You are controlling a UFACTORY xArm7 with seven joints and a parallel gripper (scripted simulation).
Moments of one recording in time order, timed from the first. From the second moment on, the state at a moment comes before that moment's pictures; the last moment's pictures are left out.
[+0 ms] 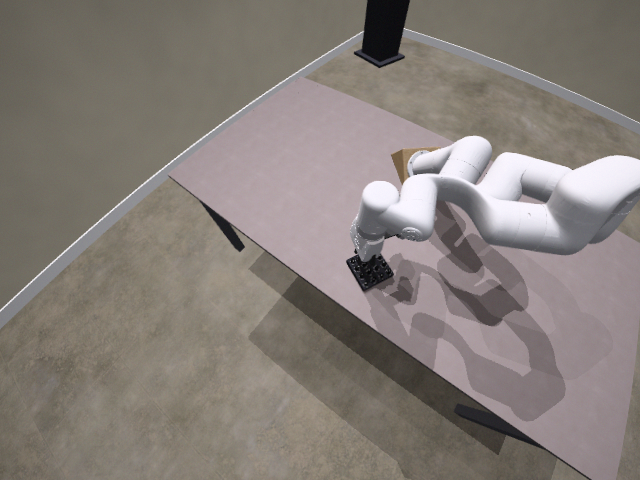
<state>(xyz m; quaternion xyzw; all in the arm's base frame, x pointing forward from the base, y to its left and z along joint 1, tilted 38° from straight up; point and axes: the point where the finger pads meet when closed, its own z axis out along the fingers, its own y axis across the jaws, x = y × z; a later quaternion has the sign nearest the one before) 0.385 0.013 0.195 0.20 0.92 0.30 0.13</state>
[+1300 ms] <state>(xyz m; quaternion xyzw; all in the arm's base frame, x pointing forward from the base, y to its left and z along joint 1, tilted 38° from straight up) 0.389 0.019 0.186 0.20 0.92 0.30 0.13</state>
